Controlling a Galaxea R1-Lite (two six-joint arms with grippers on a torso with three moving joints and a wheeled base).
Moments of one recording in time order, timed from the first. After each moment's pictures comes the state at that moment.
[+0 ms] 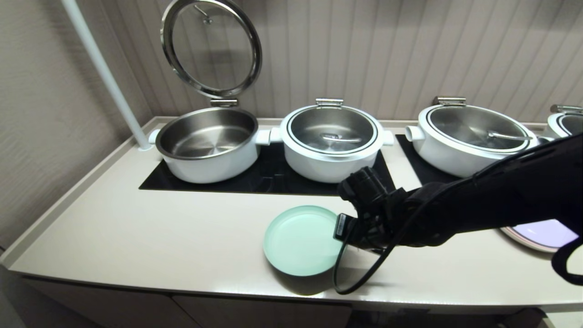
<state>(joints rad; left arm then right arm) 0.00 0.00 0.00 0.00 0.01 0.00 0.67 2.06 -1.26 0.09 -0.20 0.84</state>
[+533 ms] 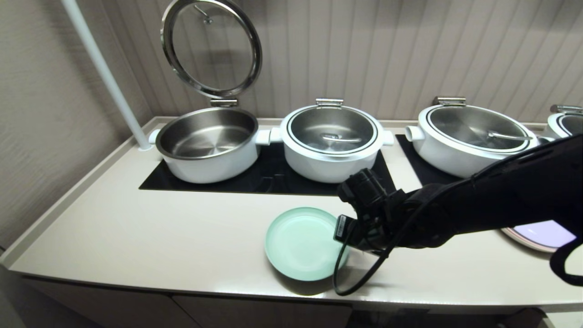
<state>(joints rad) 0.00 0.00 0.00 0.00 0.01 0.00 0.67 2.07 -1.25 0.09 -0.20 0.84</state>
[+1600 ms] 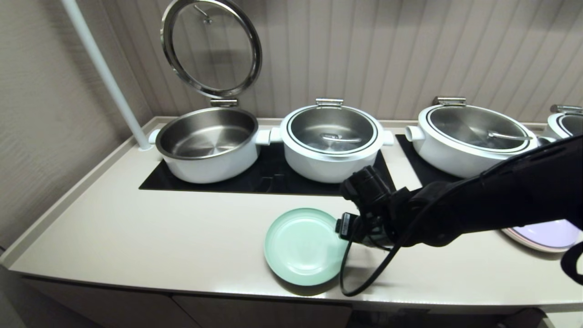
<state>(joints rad) 0.00 0.00 0.00 0.00 0.01 0.00 0.67 2.04 -1.24 0.09 -0.29 0.76</state>
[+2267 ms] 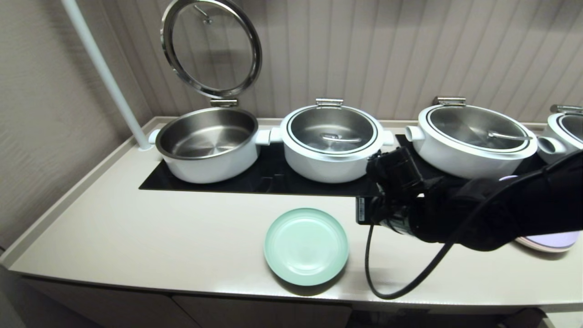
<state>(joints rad) 0.00 0.00 0.00 0.00 0.01 0.00 0.63 1.90 -1.11 -0.14 -0.43 0.40</state>
